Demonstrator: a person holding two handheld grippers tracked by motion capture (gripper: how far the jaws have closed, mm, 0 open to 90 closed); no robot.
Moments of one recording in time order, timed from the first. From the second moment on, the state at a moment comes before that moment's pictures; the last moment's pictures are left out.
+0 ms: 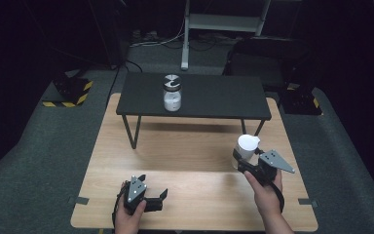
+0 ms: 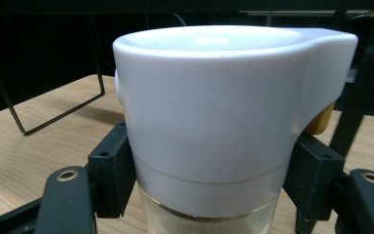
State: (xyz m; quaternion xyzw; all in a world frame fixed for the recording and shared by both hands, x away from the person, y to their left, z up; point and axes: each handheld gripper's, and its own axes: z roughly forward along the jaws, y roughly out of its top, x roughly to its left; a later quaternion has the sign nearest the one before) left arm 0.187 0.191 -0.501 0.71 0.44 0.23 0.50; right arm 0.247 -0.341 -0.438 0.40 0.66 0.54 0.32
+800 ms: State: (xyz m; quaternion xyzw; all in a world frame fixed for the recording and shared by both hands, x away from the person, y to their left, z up) left arm 0.188 0.189 -0.500 0.72 0.43 0.23 0.50; right arm 0.236 -0.354 -0.410 0.40 0.65 0.55 0.34
